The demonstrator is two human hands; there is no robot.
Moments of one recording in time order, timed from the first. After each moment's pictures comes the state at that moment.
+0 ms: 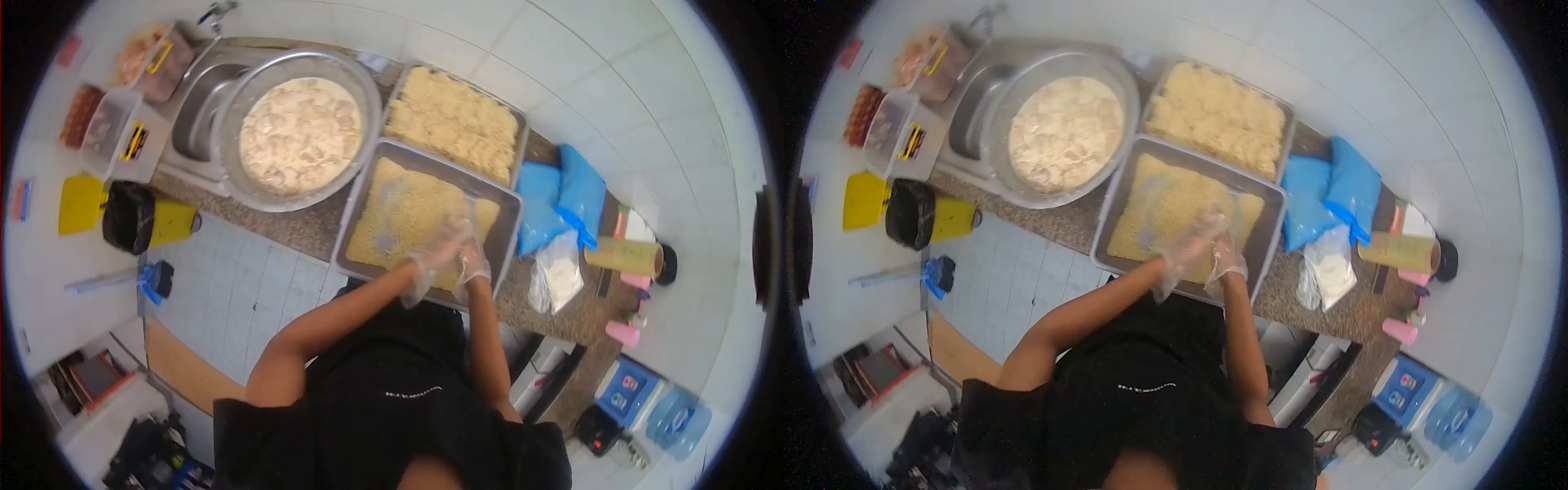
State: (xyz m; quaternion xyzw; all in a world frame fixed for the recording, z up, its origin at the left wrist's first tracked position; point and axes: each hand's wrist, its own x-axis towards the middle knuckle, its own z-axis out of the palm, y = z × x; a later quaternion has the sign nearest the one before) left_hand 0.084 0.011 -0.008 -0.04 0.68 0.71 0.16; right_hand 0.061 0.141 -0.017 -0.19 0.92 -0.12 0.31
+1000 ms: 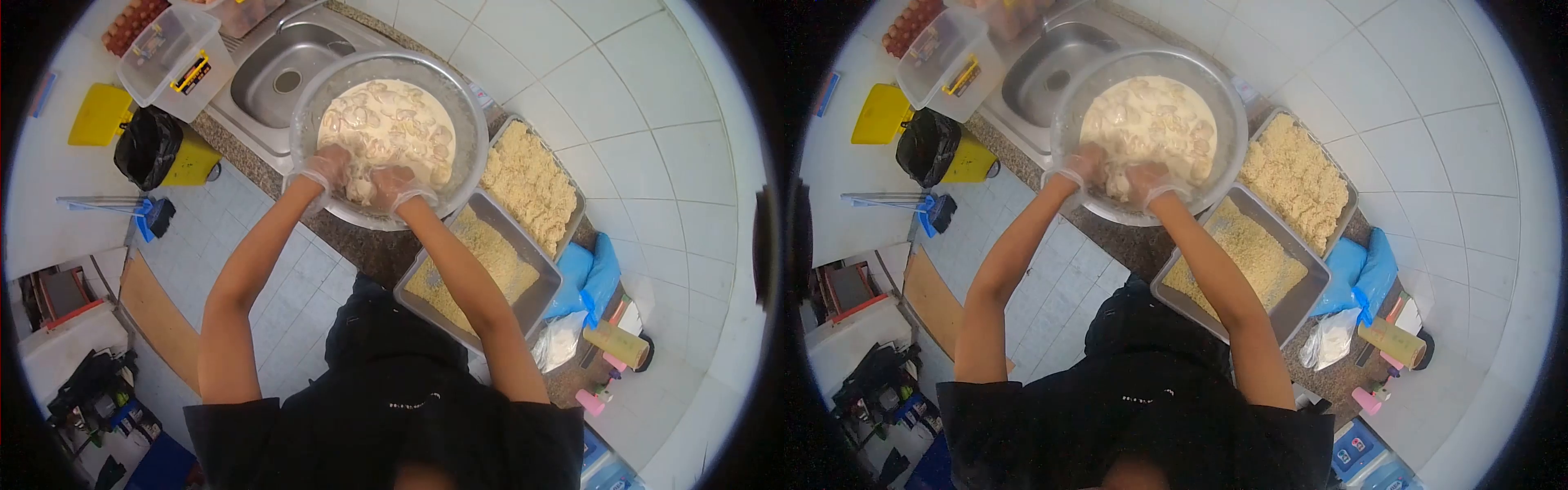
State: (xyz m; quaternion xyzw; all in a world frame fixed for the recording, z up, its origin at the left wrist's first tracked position) left_hand 0.126 -0.390 -0.051 -0.12 0.98 0.10 0.12; right_hand 0.027 -0.227 -0.019 -0.58 0.79 -0.02 0.20
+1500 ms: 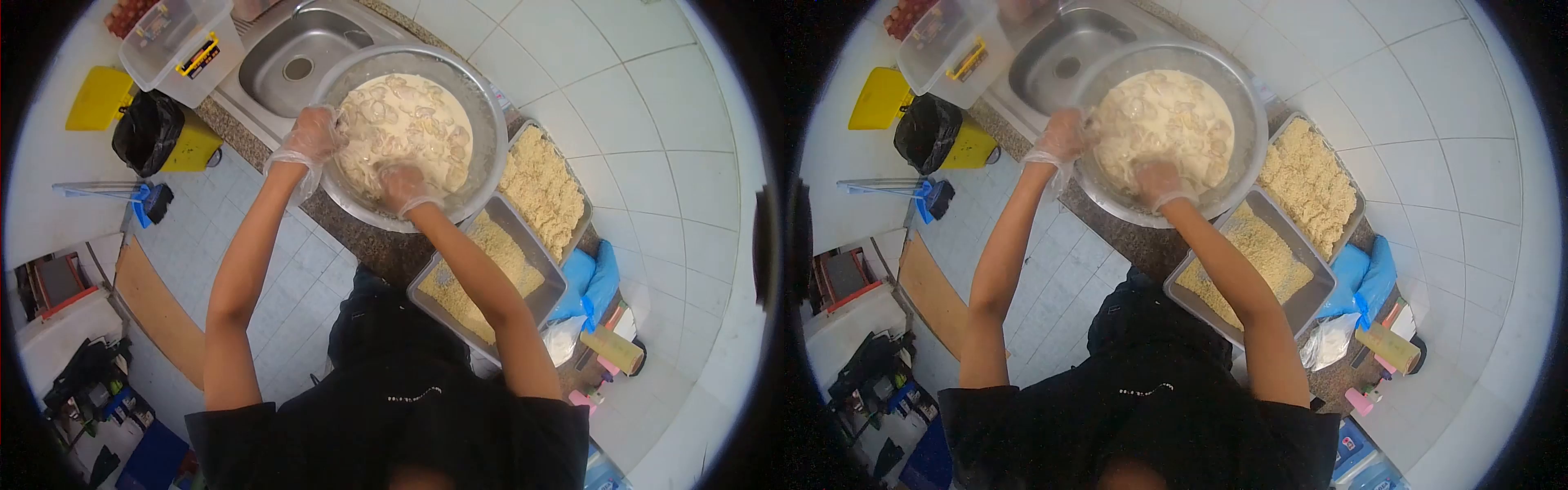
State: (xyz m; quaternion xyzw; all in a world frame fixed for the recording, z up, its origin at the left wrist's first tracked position) left_hand 0.147 -0.435 0.007 -0.27 0.94 0.21 -0.08; right_hand 0.030 -0.237 -0.045 -0.61 0.78 -0.09 0.11
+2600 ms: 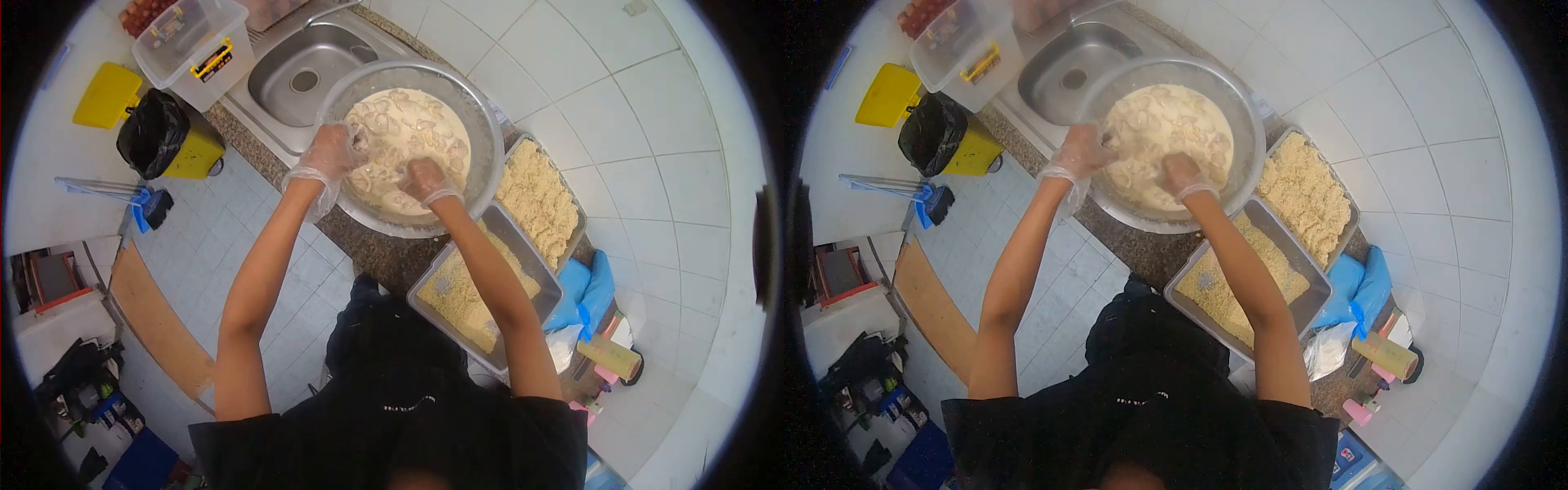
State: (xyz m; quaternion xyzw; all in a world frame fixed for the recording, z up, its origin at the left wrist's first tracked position) left_hand 0.146 -0.407 0.026 -0.28 0.91 0.29 -0.08; right_hand -0.011 -0.240 -0.042 -0.56 0.80 -0.11 0.17
